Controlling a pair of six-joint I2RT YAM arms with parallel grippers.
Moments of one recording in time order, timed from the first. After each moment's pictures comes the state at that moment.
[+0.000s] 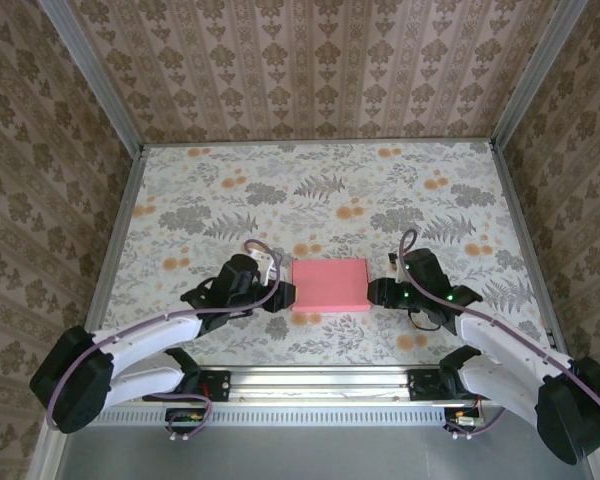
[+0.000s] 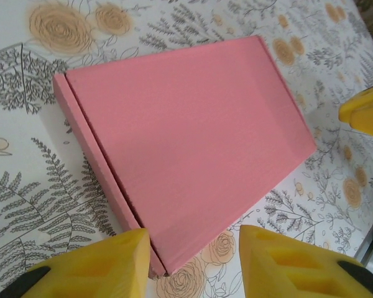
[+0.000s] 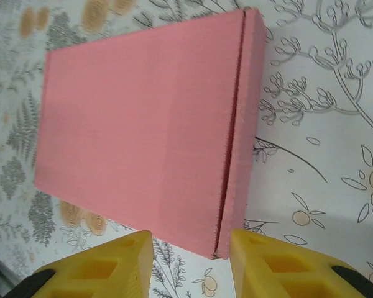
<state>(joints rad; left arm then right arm) -0.80 1.10 0.42 0.01 0.25 -0.54 0.45 0.96 0.42 -0.32 -0.27 0.59</state>
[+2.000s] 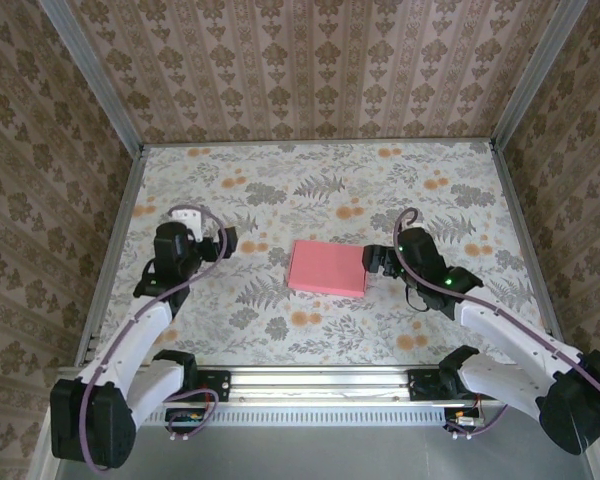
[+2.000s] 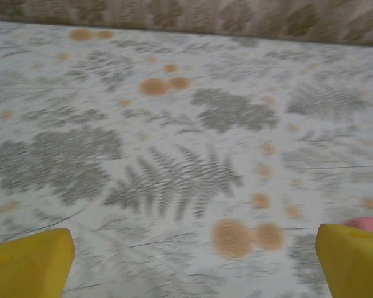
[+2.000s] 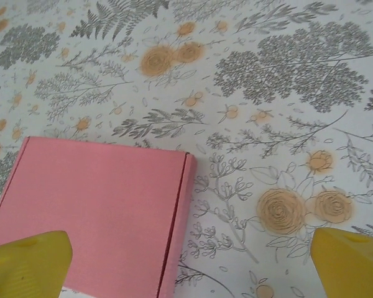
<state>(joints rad) -0.19 0.94 0.47 0.00 0.02 -0.12 0.51 0.97 0.62 -0.37 0.23 0.52</state>
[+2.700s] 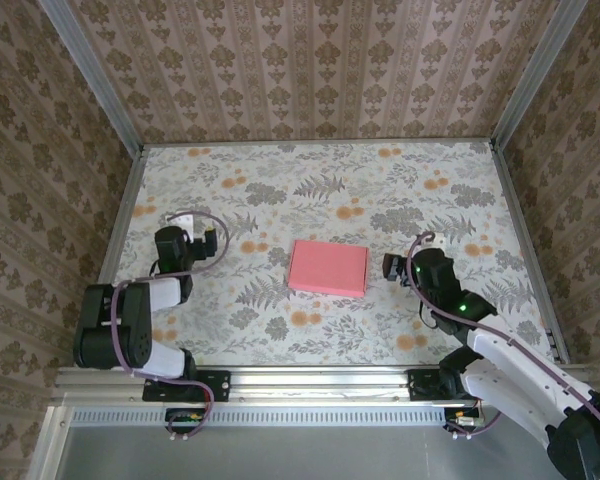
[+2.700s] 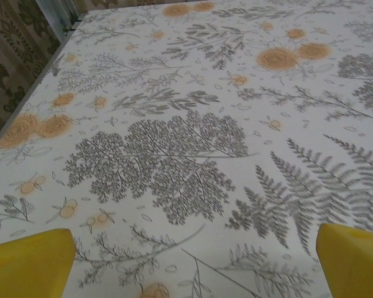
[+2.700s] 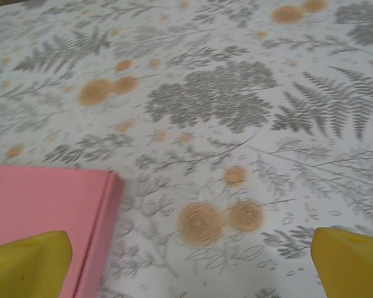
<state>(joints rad) -0.03 1.46 0.40 0.62 -0.08 0.07 0.44 0.78 0.43 -0.27 0.39 0.43</state>
